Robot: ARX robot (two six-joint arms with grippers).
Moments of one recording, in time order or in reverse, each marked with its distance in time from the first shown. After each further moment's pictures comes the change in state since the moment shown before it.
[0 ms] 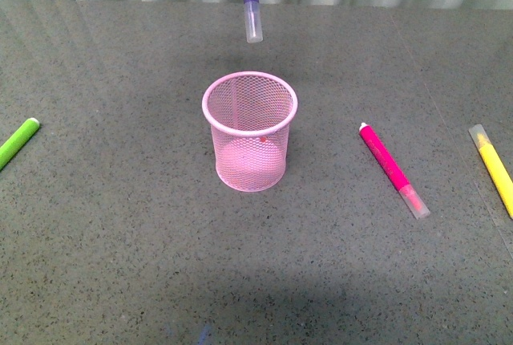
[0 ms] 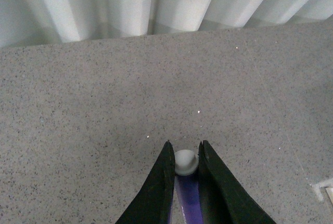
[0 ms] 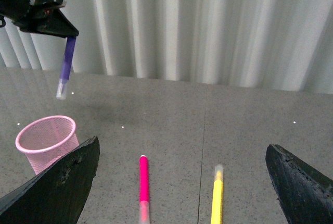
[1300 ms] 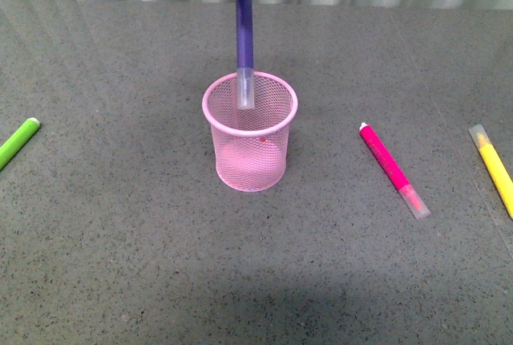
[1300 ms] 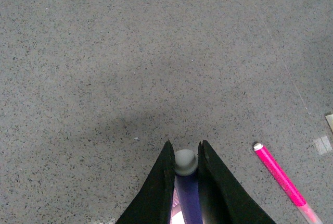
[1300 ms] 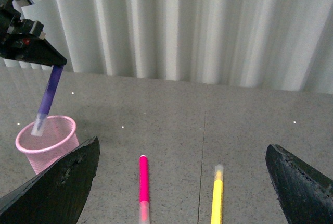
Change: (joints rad) left arm -0.036 -0.123 -0.257 0.035 0.024 0.032; right arm 0.000 0.000 0.000 0.000 0.000 0.000
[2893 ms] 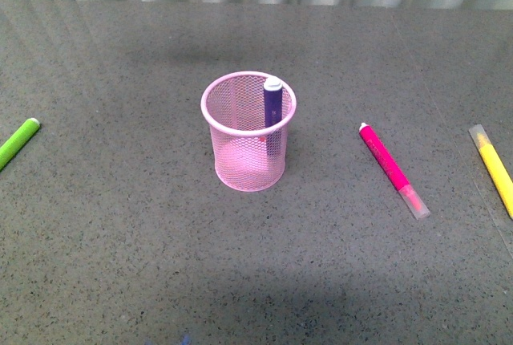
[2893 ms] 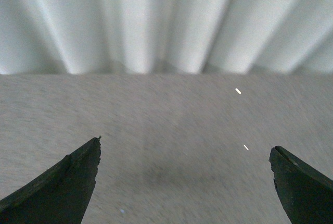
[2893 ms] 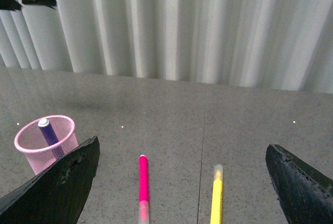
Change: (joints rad) left arm 0.143 0.004 0.126 0.172 -0.264 -0.080; right arm 0.000 0.000 0.000 0.000 0.000 0.000
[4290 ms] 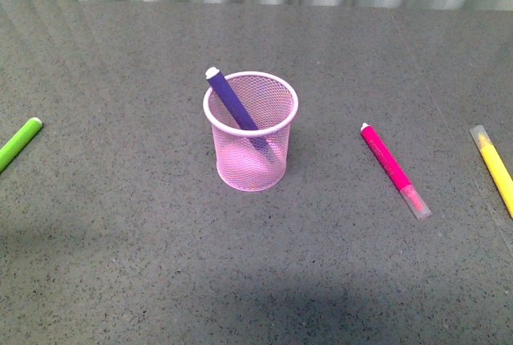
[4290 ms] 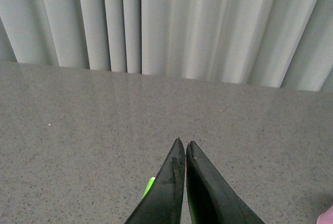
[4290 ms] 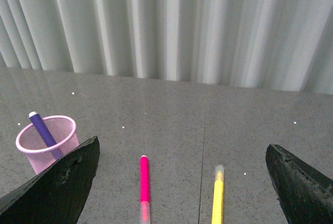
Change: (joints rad) left arm 0.290 -0.813 -1.442 0.989 0.160 0.178; right arm 0.000 0.000 0.000 0.000 0.000 0.000
